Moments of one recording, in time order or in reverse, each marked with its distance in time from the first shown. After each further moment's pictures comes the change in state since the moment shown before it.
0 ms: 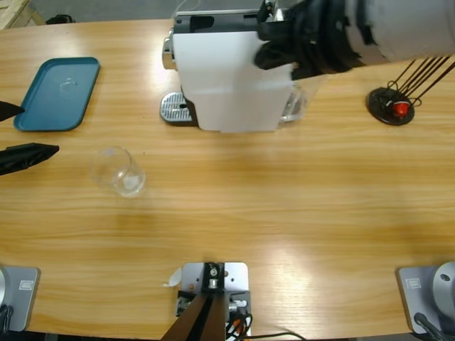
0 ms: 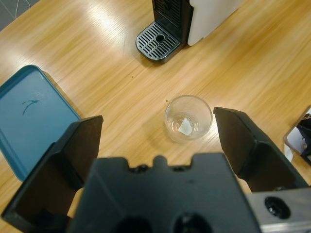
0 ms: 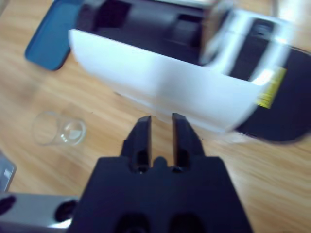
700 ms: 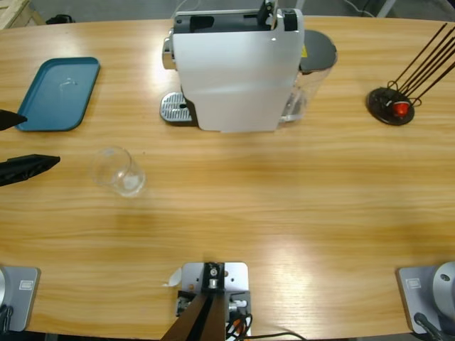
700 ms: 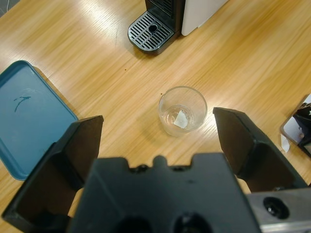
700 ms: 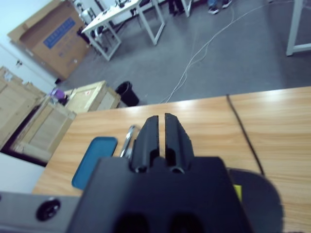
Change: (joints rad) arm 0 -0.027 -0.001 -0.002 0.035 0.000 0.000; arm 1 -0.112 -0.003 -0.023 -0.429 -0.145 0.078
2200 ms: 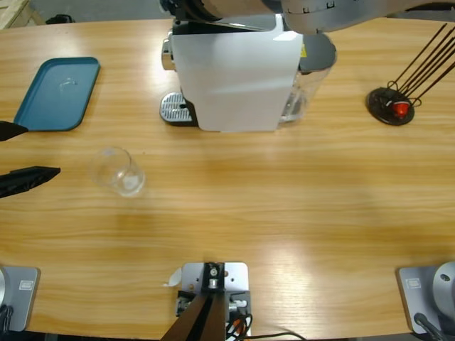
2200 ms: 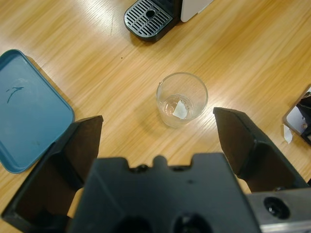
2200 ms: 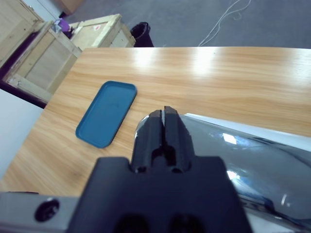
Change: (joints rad) arm 0 -0.003 -0.015 0.031 0.012 0.000 0.000; arm 1 0.172 0.346 -0.211 0.088 0.077 0.001
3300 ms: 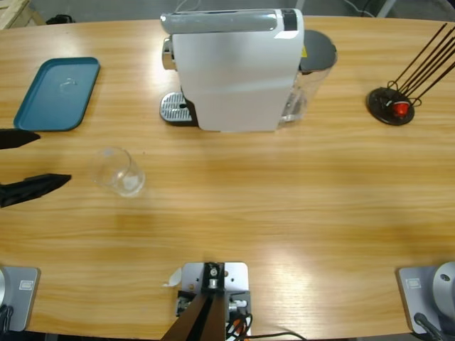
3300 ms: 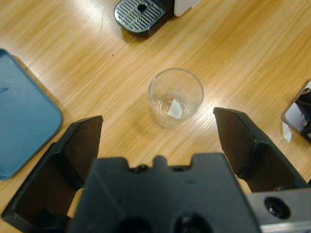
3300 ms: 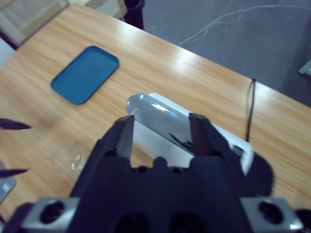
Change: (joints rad) arm 0 -0.001 0.027 0.077 -0.101 -0.031 0.003; arm 1 -0.017 -0.261 -0.190 0.506 0.018 -0.347
